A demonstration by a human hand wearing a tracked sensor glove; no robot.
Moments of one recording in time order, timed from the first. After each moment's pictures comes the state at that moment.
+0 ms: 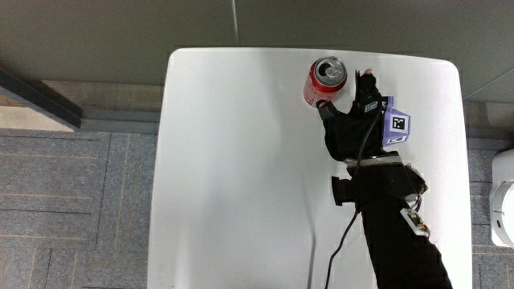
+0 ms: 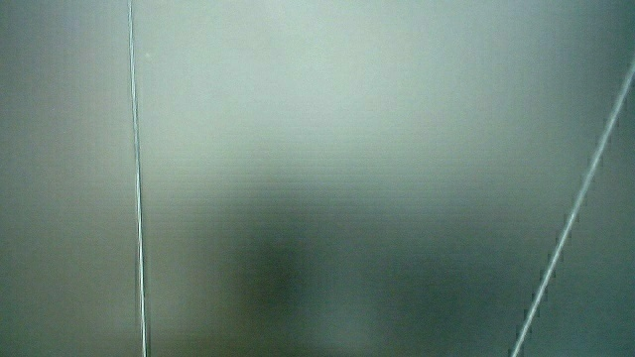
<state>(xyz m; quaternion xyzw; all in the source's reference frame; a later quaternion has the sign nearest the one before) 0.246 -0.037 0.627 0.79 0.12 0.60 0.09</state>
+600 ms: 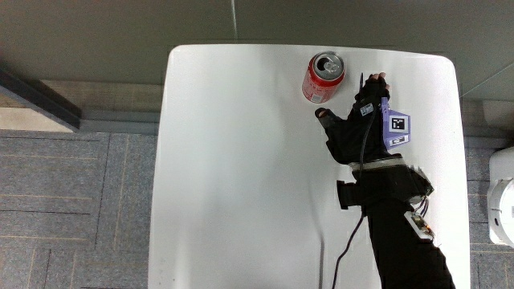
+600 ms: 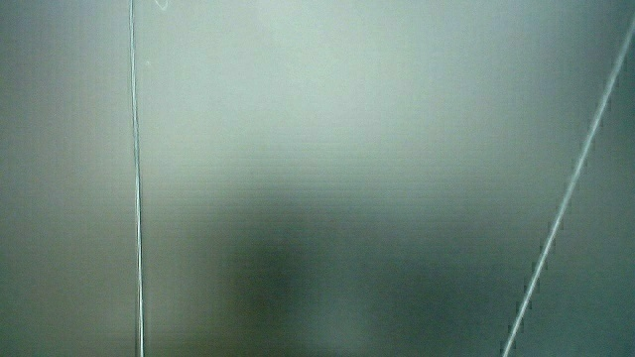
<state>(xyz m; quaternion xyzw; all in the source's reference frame) 0.246 -0.037 0.609 0.85 0.13 0.48 0.17</state>
